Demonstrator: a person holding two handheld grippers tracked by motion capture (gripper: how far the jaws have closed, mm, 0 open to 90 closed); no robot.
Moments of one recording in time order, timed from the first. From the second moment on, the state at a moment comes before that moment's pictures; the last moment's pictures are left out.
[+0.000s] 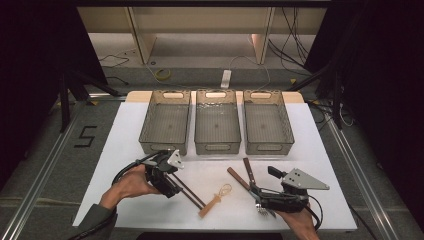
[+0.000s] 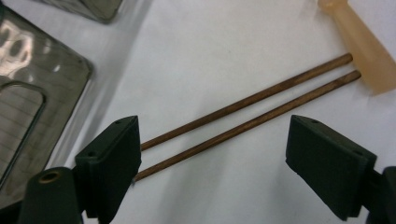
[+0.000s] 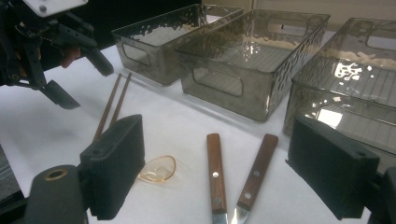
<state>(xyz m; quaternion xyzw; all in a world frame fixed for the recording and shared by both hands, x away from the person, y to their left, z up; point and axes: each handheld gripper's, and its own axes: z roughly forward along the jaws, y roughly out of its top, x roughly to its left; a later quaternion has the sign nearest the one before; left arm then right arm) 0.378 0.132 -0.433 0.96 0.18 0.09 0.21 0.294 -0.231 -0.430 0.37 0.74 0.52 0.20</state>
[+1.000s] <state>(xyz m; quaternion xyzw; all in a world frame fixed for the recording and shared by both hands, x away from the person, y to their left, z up) 0.388 0.123 -0.461 0.98 0.11 0.07 0.13 0.295 -0.227 -0.432 0.37 0.75 0.51 0.20</state>
